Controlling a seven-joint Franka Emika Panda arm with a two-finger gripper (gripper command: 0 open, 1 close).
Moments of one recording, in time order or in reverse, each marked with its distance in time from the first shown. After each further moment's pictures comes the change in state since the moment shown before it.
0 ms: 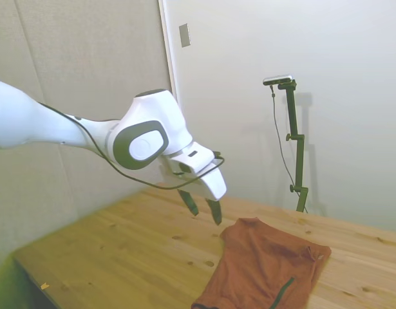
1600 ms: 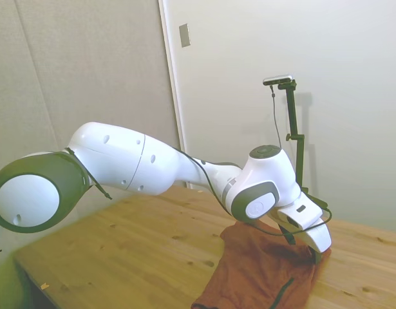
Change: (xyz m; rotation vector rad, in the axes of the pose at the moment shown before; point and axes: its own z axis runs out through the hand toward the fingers) arm 0.179 0.007 0.198 0.021 0.075 0.292
